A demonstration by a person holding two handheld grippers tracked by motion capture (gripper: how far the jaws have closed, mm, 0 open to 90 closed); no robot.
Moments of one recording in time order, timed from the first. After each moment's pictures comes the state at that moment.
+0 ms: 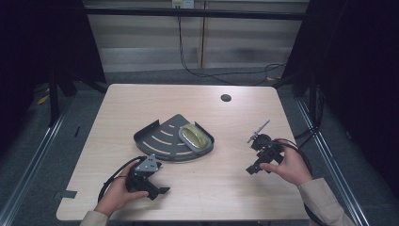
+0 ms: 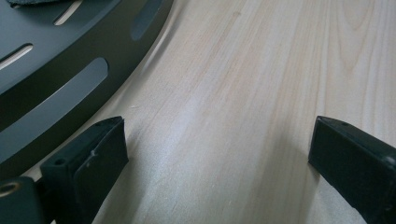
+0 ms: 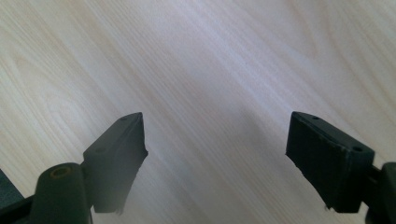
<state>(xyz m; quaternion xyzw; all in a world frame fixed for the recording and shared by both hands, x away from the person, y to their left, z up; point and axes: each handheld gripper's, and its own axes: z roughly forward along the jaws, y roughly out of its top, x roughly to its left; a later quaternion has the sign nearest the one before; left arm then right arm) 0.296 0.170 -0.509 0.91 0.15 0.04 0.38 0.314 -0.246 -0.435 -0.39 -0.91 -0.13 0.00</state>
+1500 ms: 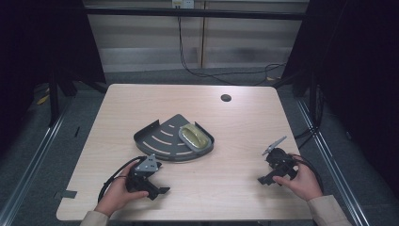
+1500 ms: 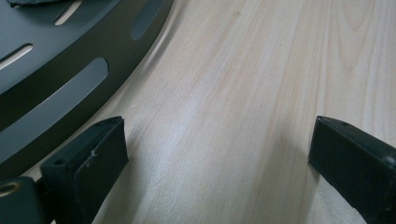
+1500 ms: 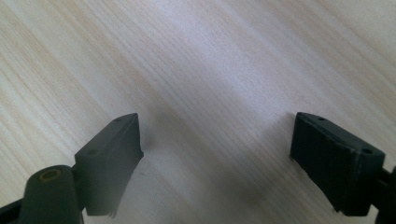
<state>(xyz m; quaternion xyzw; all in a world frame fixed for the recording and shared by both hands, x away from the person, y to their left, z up) 0.296 0.170 -0.509 0.91 0.15 0.04 0.38 0.285 -0.293 -0.478 -0.41 -0.90 -0.15 -0.03</state>
